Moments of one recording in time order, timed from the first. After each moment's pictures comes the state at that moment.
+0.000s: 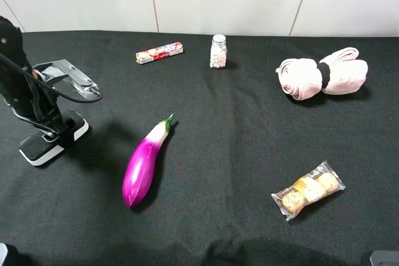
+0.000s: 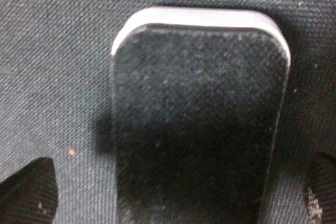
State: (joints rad) left arm -0.17 1.76 -0.73 0.16 0.46 0.29; right arm -0.08 -0.01 -0.50 0.11 1.02 -0.12
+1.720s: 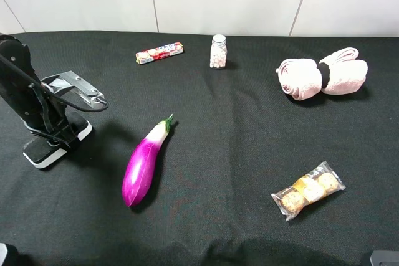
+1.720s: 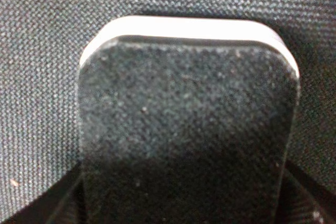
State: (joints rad) left arm -0.17 1.82 -0.69 0.12 0.36 0.28; right arm -0.08 -0.01 -0.50 0.11 1.02 -0.12
